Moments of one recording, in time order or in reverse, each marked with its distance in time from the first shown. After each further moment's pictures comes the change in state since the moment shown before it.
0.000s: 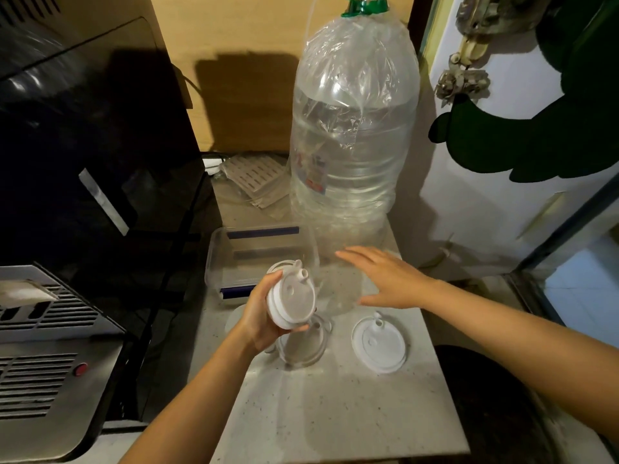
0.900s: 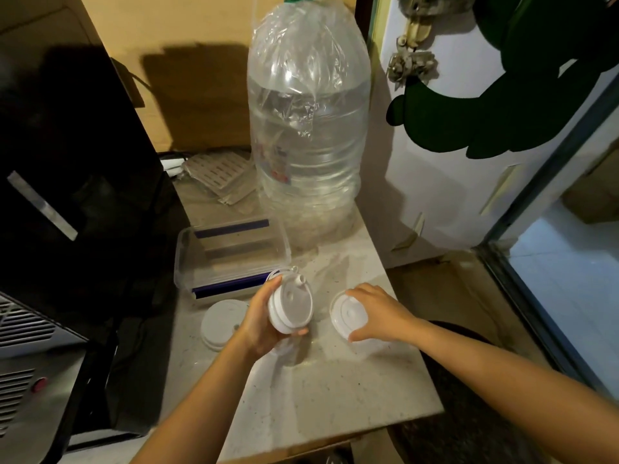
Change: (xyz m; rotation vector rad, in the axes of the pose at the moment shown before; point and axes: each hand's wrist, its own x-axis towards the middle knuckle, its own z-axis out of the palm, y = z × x) left_hand 0.003 -0.032 0.021 0.090 0.038 -0.105; right_hand -0.053 -0.003 0.075 0.347 -0.051 0.416
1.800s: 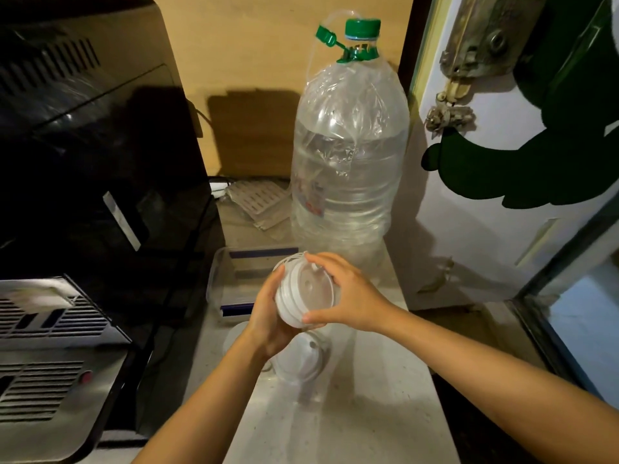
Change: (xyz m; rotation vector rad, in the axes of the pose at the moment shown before) left_hand -0.022 0.047 0.017 -0.117 -0.132 0.274; right_hand 0.009 -0.112 -0.067 0.337 0.201 -0.483
